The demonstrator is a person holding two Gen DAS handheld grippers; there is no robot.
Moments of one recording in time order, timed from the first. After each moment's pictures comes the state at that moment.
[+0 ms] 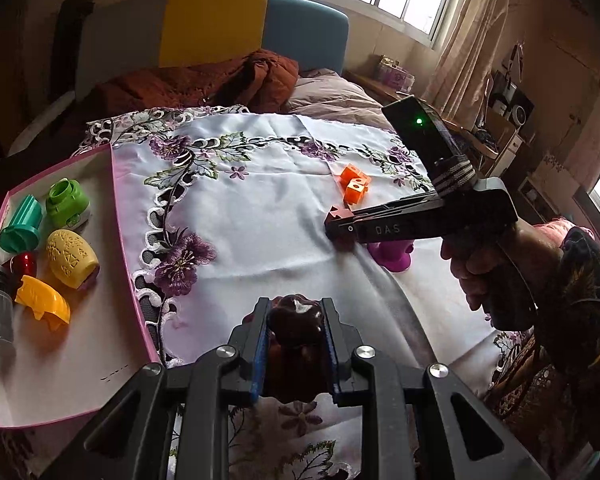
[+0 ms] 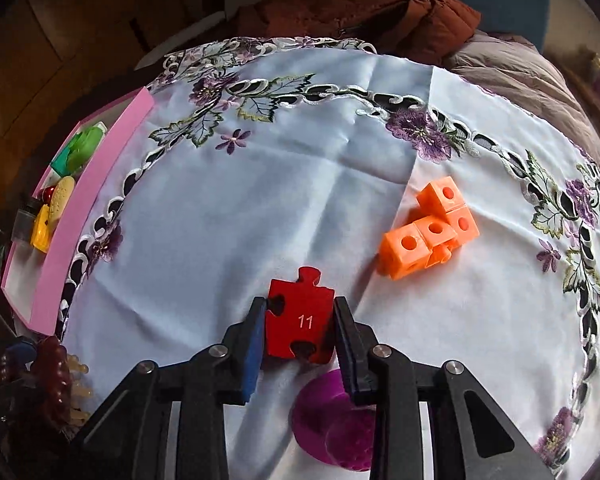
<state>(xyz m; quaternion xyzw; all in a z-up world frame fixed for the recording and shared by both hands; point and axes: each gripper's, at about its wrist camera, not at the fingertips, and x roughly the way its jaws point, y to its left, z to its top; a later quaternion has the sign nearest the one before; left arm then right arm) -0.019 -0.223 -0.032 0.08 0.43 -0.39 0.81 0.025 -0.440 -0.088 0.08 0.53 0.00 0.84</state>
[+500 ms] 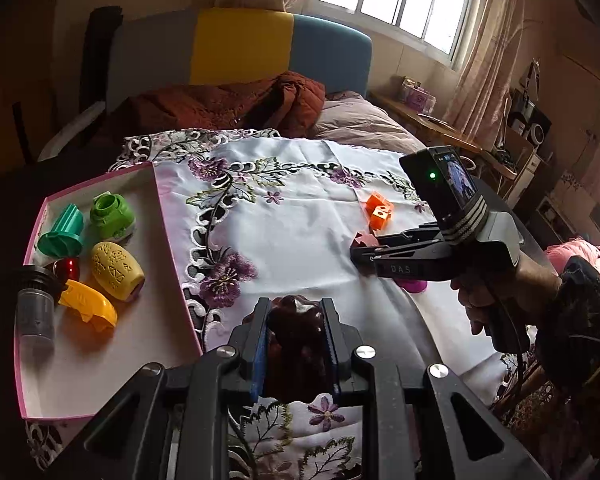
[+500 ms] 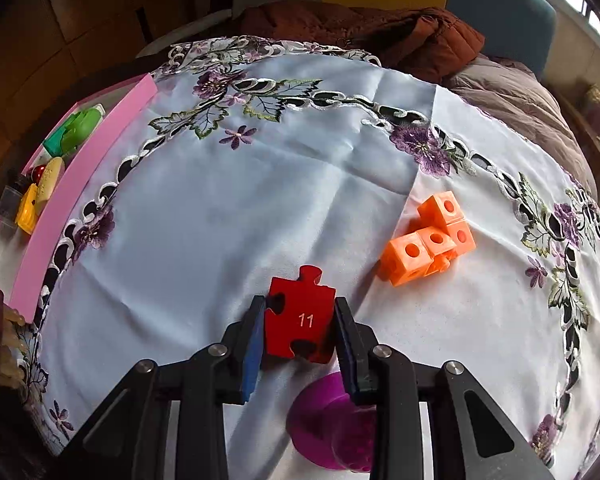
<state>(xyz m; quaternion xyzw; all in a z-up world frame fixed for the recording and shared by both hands) -0.016 -0.198 -0.009 0.06 0.40 -0.35 0.84 0.023 -0.425 -0.089 0.02 0.53 -0.01 0.85</state>
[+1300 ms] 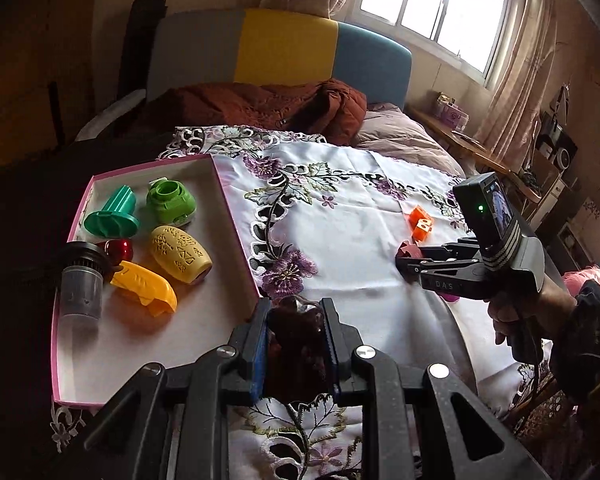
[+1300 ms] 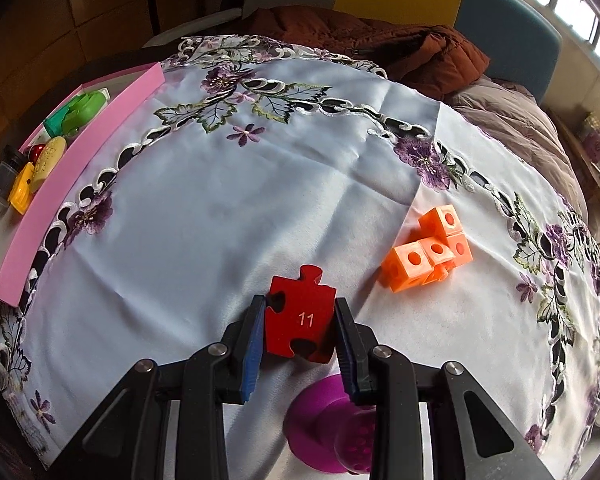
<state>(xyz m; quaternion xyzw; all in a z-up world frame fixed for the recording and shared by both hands) -0.001 -0.155 -0.008 0.03 0.41 -0.30 0.86 0.020 -0.416 -0.091 -0.02 0.52 -0.02 0.86</state>
